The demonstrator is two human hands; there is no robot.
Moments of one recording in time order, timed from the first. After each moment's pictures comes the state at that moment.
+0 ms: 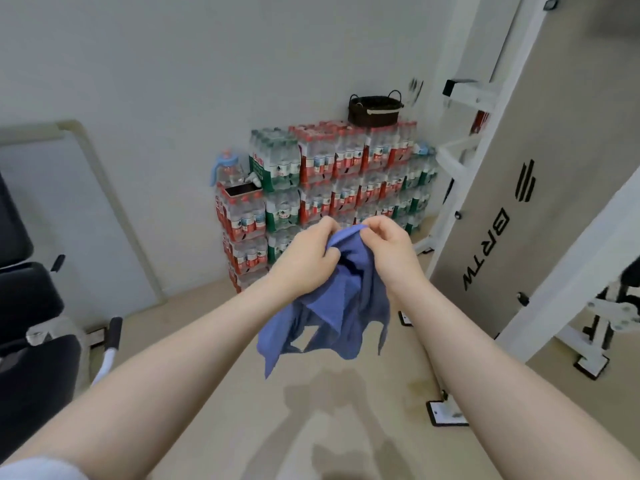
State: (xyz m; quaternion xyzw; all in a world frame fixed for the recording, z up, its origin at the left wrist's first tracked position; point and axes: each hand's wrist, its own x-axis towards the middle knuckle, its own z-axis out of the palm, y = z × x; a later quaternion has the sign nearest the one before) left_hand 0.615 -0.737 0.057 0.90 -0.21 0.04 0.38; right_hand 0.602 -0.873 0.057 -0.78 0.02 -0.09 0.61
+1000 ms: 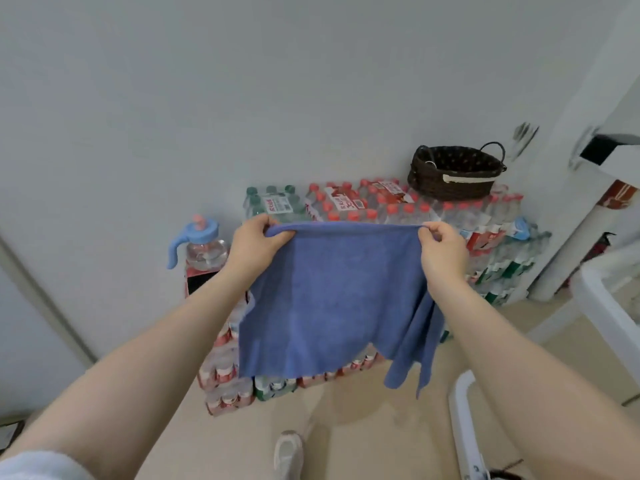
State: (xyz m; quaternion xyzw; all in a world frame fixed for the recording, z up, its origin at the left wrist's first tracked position) left_hand 1.290 -0.726 0.015 0.85 0.09 0.17 0.49; right_hand 1.322 -0.982 0.022 -0.83 0.09 -0.19 0.52
